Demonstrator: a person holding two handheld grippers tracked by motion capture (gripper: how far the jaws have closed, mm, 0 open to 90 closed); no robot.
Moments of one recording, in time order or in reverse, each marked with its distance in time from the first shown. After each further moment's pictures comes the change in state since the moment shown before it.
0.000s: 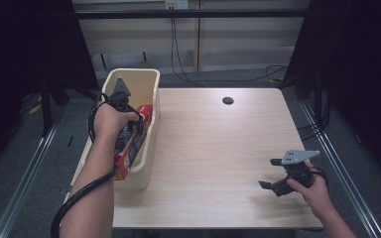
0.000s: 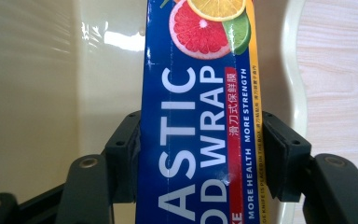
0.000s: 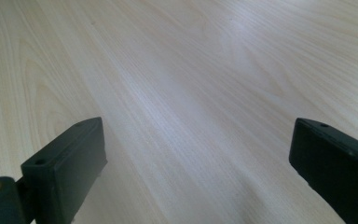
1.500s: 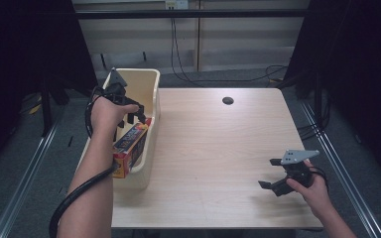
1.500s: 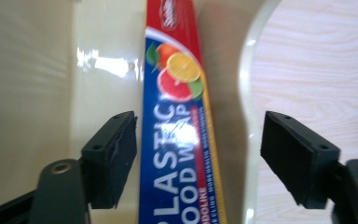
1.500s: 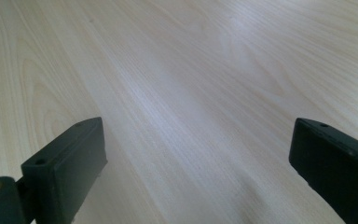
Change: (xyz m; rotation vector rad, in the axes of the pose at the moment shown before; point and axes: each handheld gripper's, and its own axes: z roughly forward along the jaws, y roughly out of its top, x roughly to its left) left arm -0.004 0.004 -0.026 -0.138 -0.071 0.006; right arm -0.001 0.000 0.001 0.009 0.001 -0.002
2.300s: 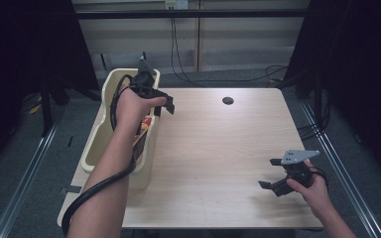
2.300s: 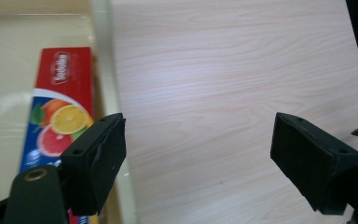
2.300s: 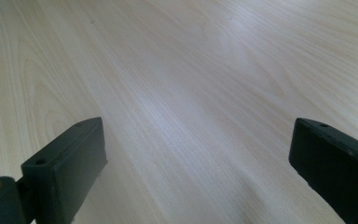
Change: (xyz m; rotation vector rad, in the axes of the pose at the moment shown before) left arm -0.070 0.004 0.000 -0.078 -0.112 0.204; right arm 0.001 0.000 -0.001 -0.003 -0.004 -0.001
